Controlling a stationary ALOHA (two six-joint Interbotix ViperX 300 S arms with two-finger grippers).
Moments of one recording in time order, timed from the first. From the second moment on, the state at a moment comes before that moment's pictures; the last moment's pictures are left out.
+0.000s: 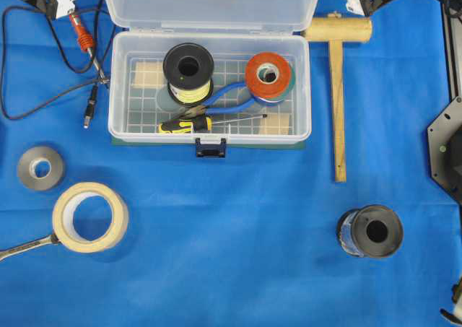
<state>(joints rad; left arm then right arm) 0.76 -0.44 1.01 -0.04 -0.29 0.22 -0.72 -0.39 0.84 0.02 -0.04 -0.01</state>
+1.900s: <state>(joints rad) 0.19 -0.91 1.22 -0.04 0.09 0.16 -0.13 -0.66 1.02 0.10 0.14 0.00</state>
